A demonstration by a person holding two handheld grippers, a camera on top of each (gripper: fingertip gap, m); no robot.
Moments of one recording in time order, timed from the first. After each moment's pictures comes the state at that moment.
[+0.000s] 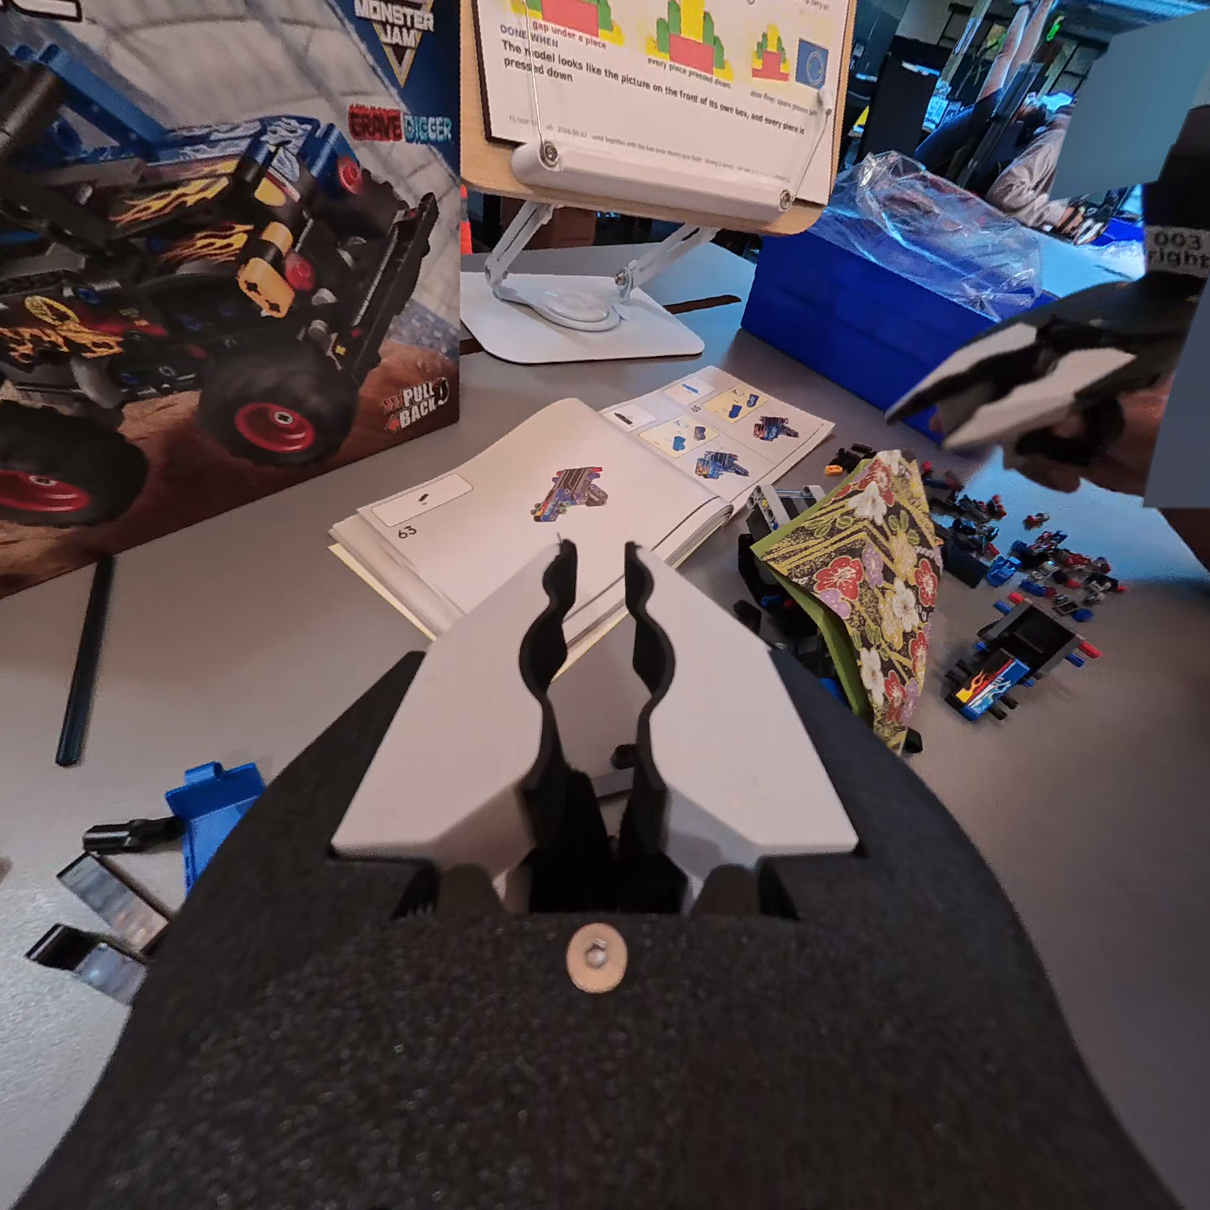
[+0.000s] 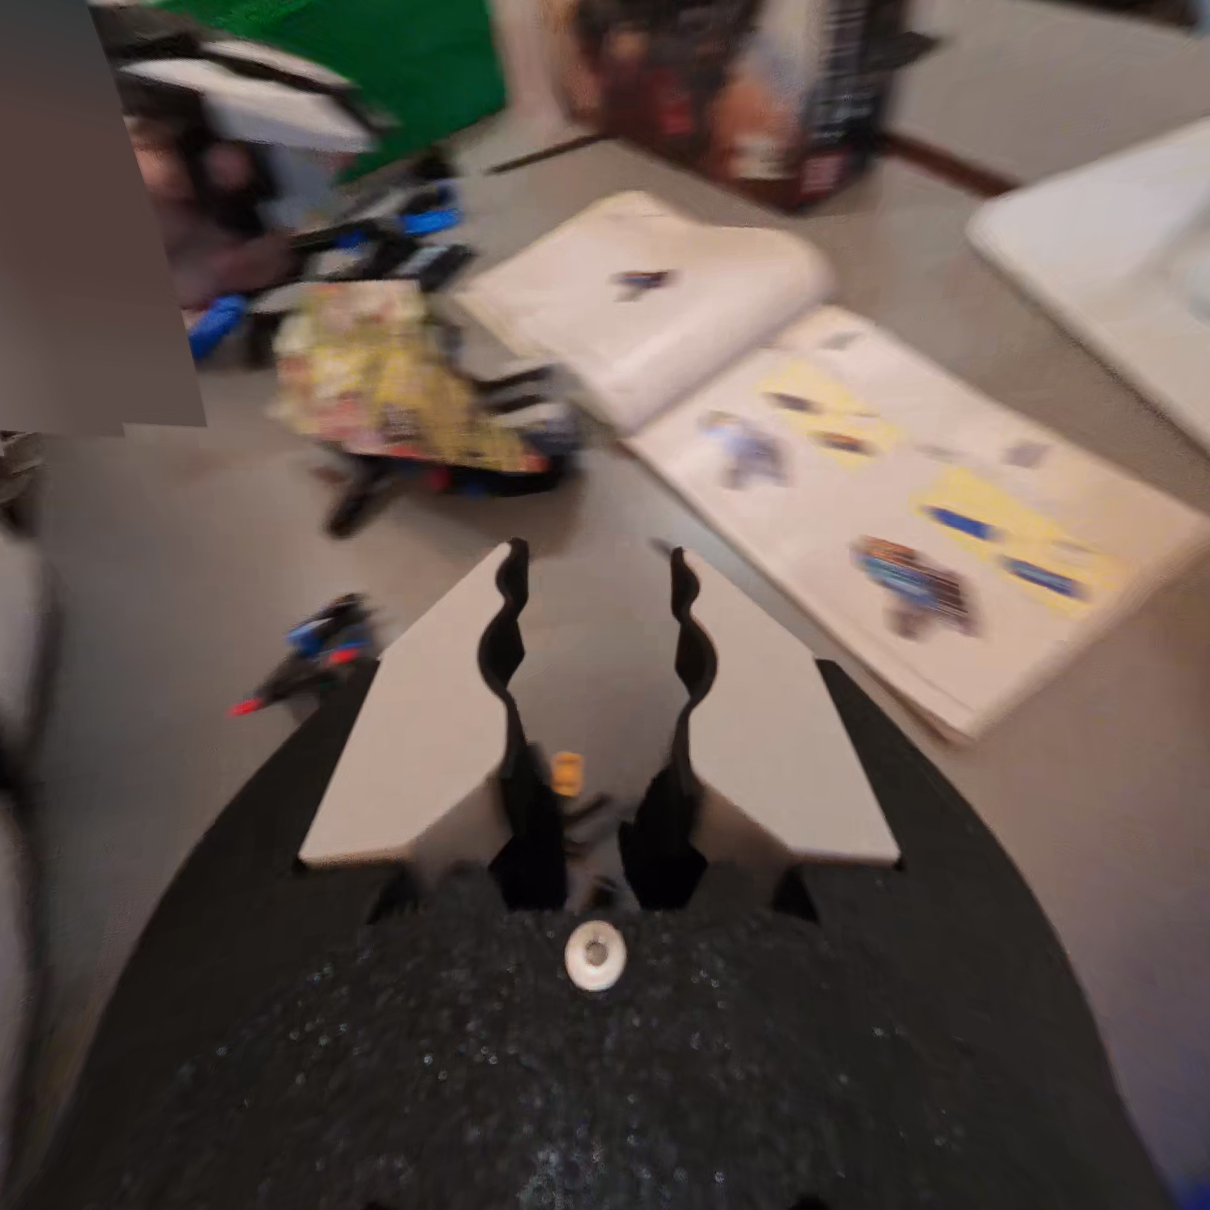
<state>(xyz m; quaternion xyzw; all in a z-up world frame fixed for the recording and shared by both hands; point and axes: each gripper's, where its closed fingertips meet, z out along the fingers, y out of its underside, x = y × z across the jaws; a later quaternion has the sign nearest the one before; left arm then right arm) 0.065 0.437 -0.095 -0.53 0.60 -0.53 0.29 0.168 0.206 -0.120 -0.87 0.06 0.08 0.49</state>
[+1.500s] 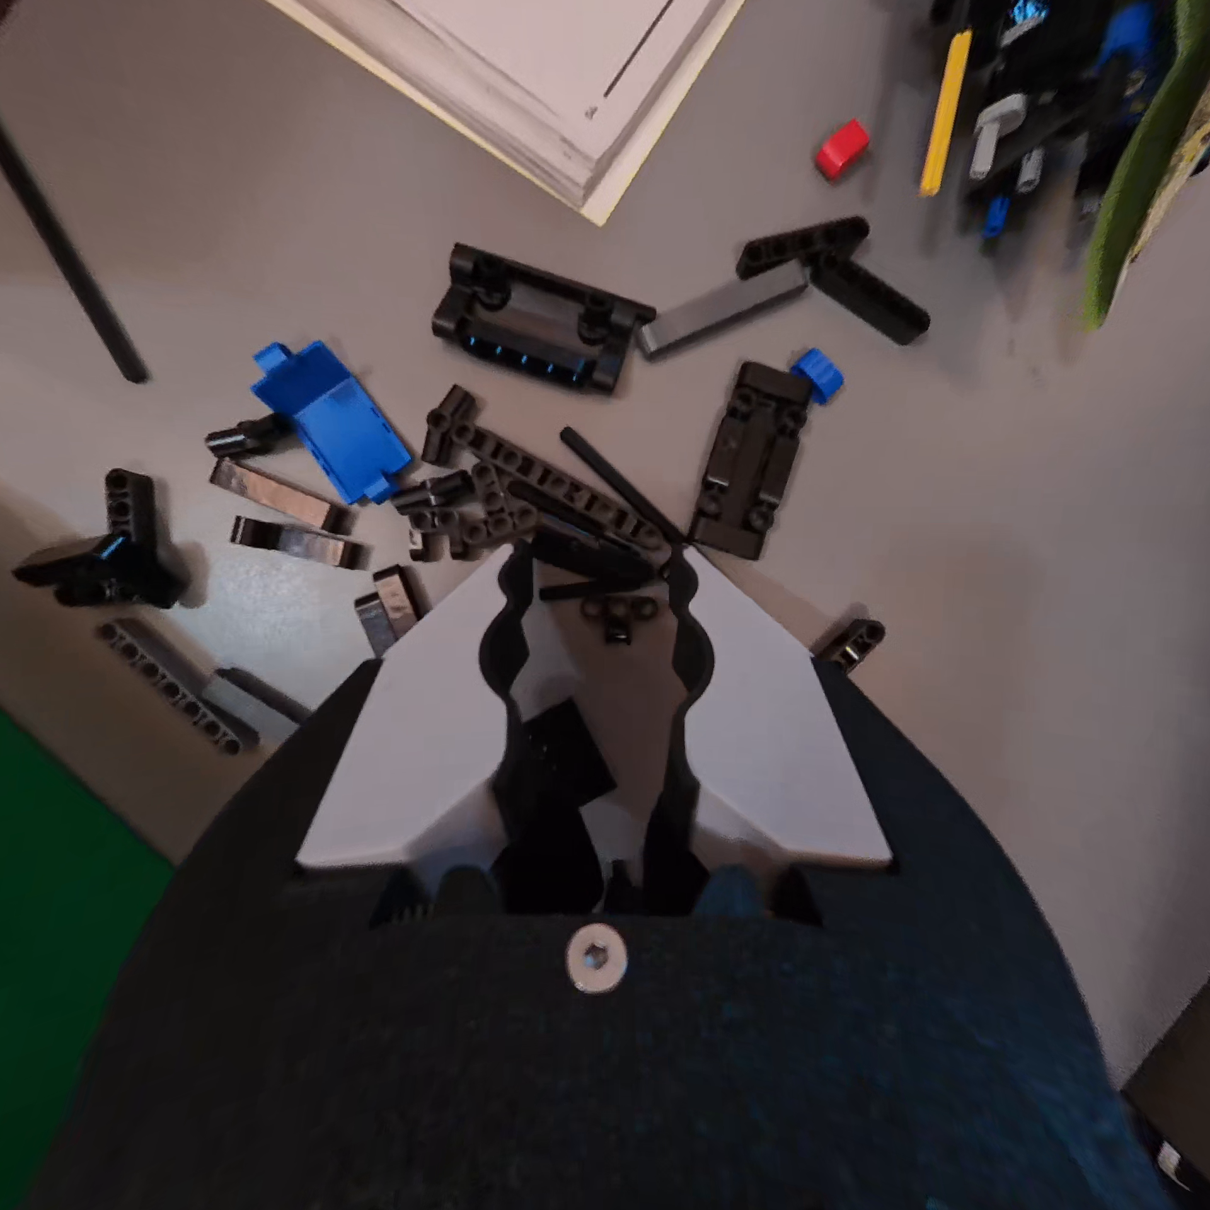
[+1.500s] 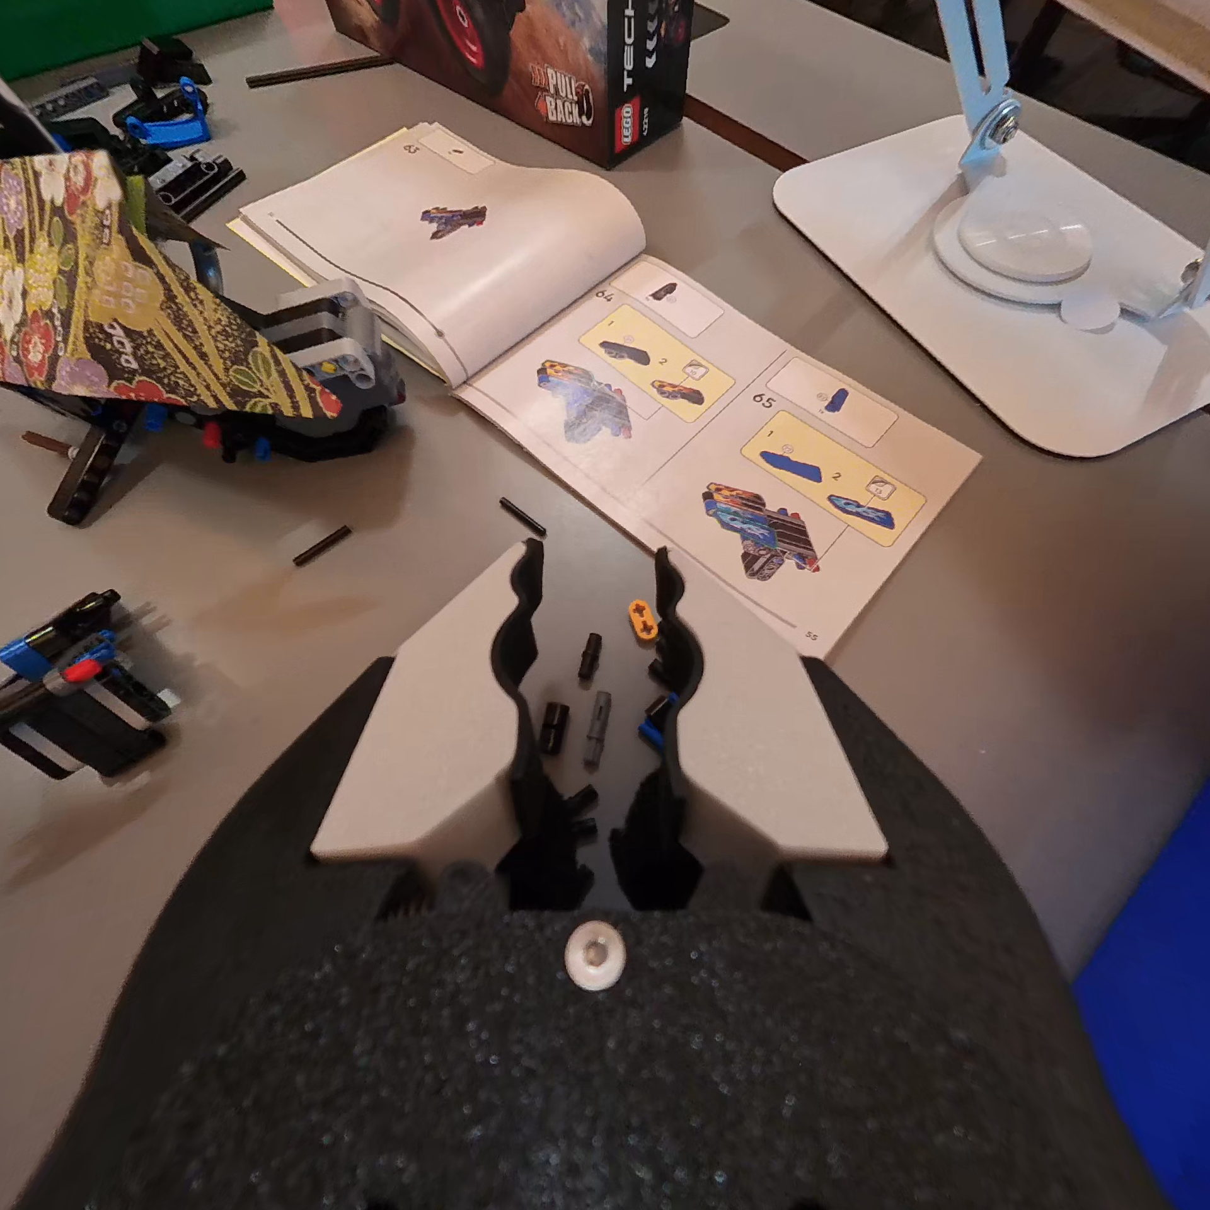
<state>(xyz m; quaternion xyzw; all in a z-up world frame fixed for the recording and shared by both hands) -0.033 0.495 -0.181 -0.54 0.80 -0.24 0.13 0.210 0.196 -0.147 -0.88 0.10 -0.05 0.47</state>
